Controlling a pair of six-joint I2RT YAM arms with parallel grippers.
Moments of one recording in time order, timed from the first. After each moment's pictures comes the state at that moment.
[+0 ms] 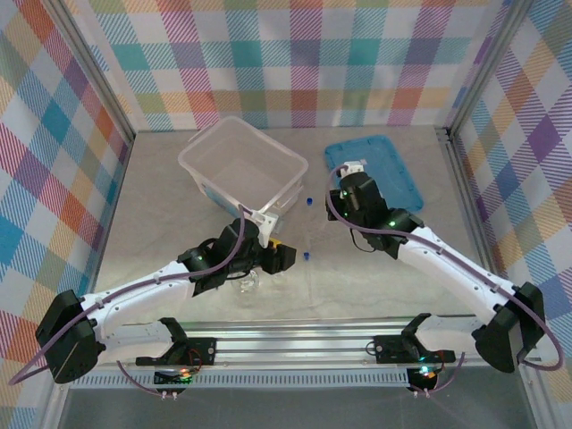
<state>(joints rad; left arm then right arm) -0.87 1.13 0.72 -0.16 0.08 -0.47 0.71 1.24 1.04 -0.40 0.30 0.39</state>
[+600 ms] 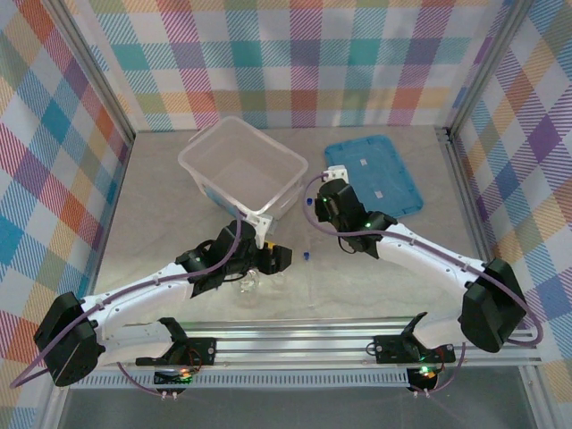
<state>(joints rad) -0.84 1.11 0.67 -0.16 0.09 -0.51 0.76 1.37 0.99 -0.22 0.46 0.31</state>
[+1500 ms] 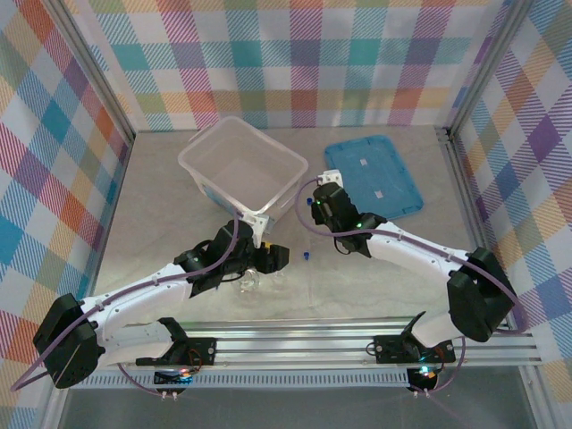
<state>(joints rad) -0.81 1.10 0.66 -0.16 0.10 -0.52 0.76 1.45 0.97 -0.17 0.47 0.31</state>
